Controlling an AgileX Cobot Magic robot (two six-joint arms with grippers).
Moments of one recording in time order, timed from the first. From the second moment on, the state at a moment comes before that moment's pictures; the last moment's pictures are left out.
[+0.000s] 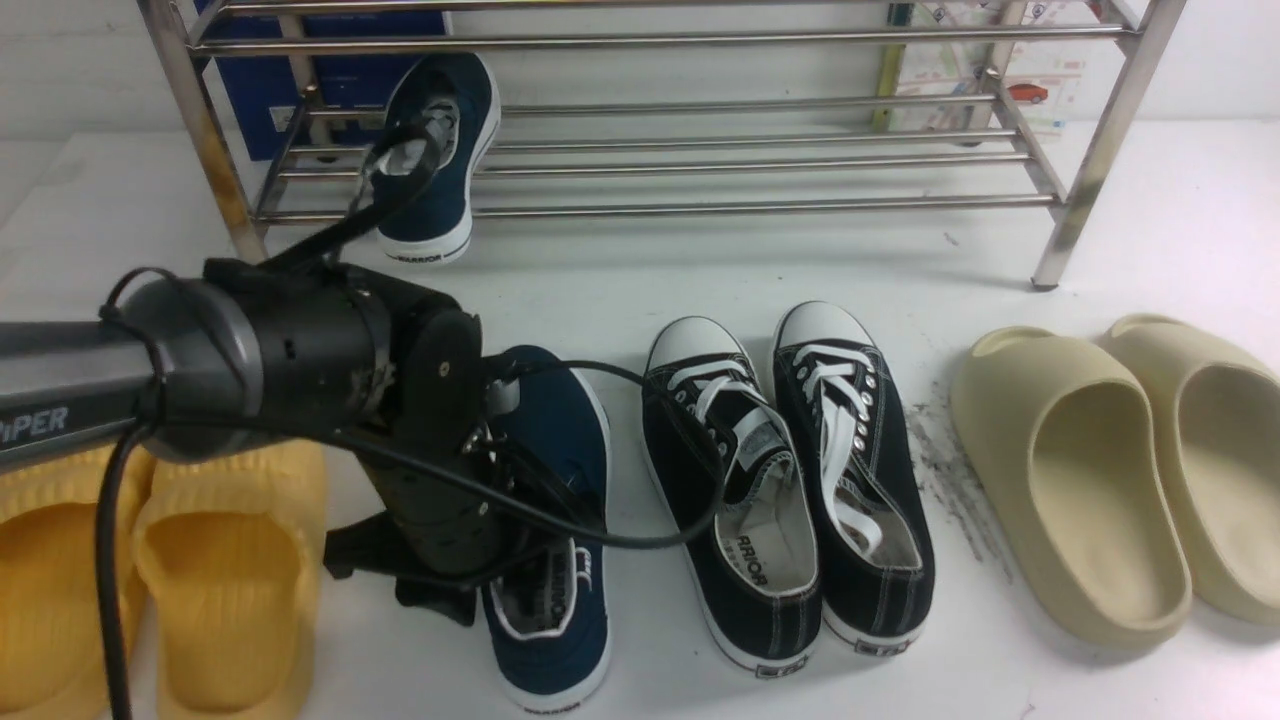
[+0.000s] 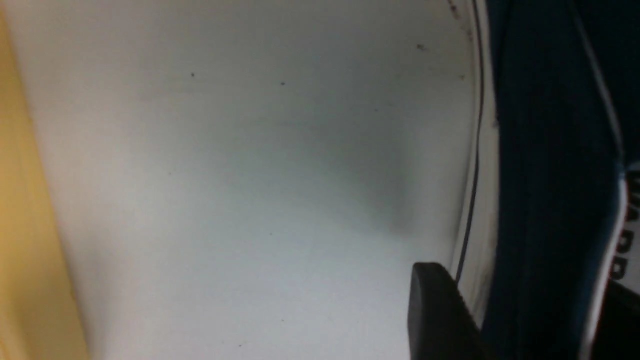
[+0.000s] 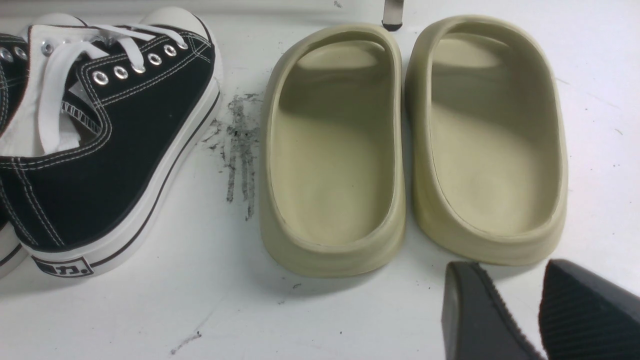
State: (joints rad) right arm 0.04 -0.01 0.02 0.05 0.38 0.01; left arm -0.50 1.72 -1.03 -0.08 0.77 -0.57
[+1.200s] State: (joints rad) right arm 0.04 -0.01 0.02 0.05 0.38 0.01; left arm -0.39 2.09 -1.91 0.09 0.98 -0.51
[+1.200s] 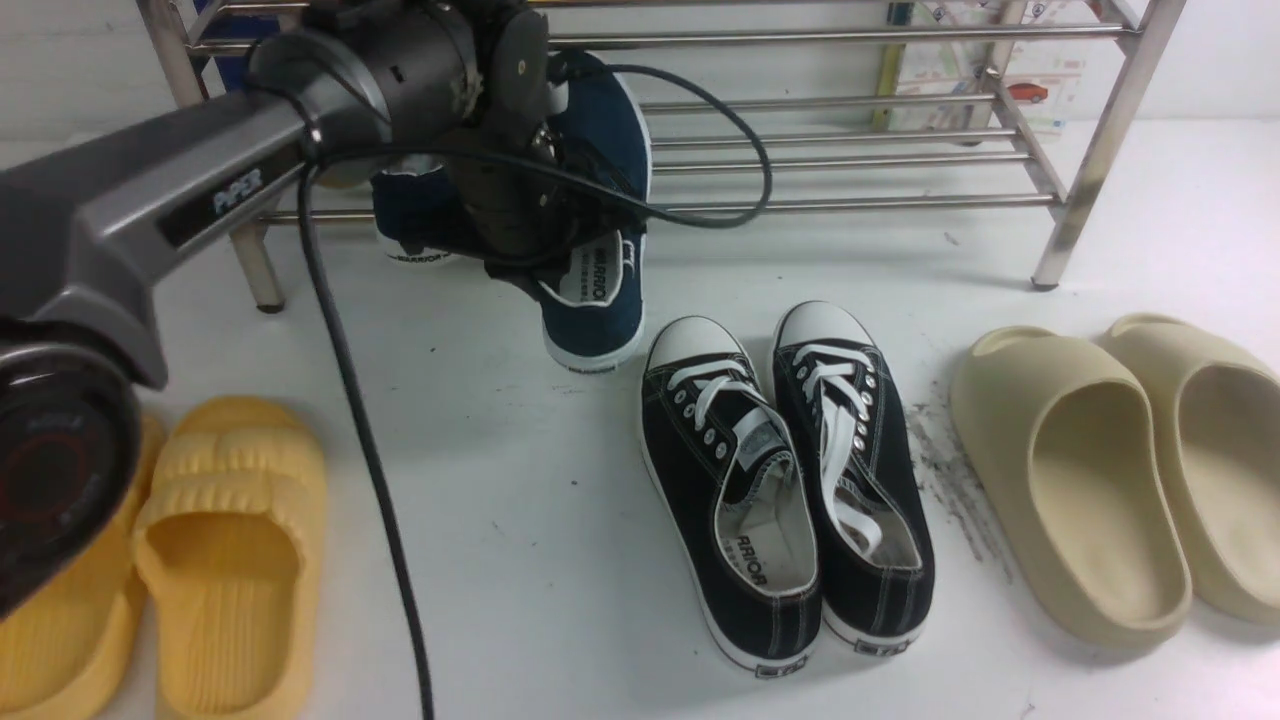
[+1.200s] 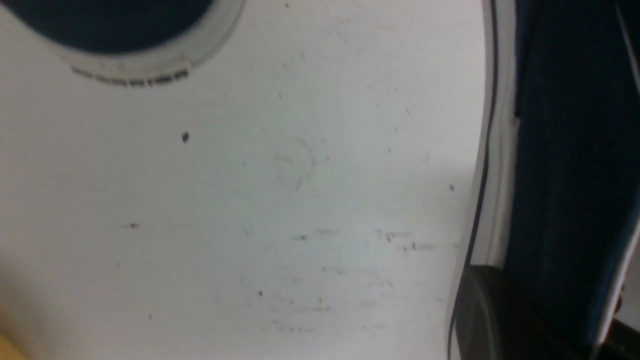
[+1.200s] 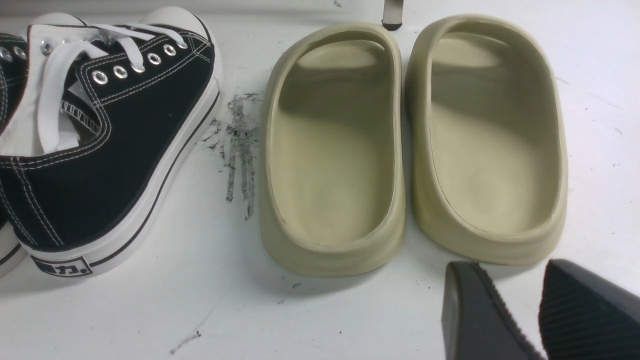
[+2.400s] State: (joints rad) right arm 0.04 -0.01 0.02 0.05 0.38 0.01; left arm -0.33 2.33 -2.24 0.20 0.94 -0.48
